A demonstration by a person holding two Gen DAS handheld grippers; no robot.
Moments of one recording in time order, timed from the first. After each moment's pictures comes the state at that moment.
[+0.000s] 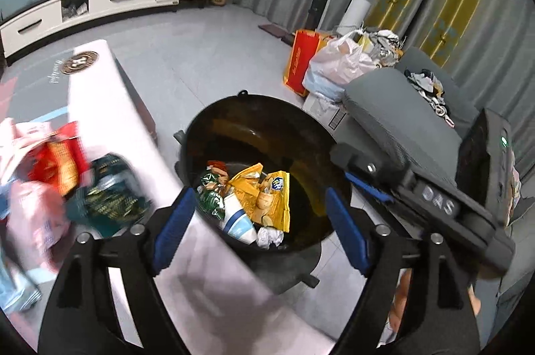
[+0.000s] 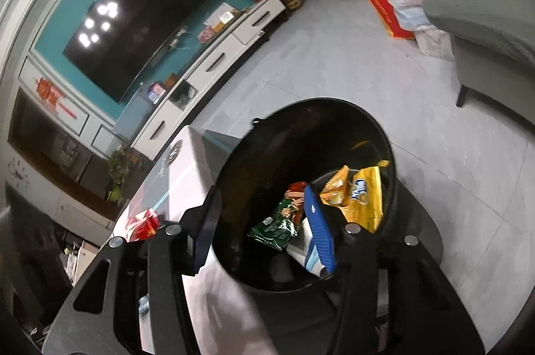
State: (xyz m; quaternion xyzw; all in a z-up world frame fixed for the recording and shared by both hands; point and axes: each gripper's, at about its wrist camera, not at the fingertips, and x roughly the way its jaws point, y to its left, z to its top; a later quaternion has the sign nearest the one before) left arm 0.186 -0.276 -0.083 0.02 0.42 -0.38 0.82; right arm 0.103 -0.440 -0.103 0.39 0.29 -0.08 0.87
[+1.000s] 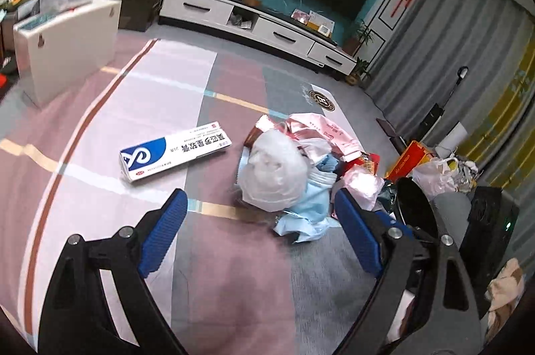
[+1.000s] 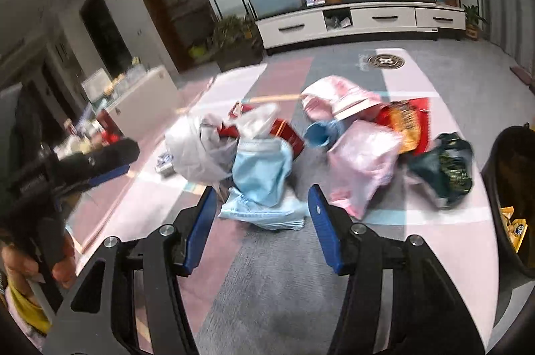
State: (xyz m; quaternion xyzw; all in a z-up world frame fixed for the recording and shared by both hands) left arm 0.171 0.077 -0.069 -0.17 0.37 -0.13 0.90; right arm 0.176 -0.133 -0.078 0.10 0.37 0.20 0.90
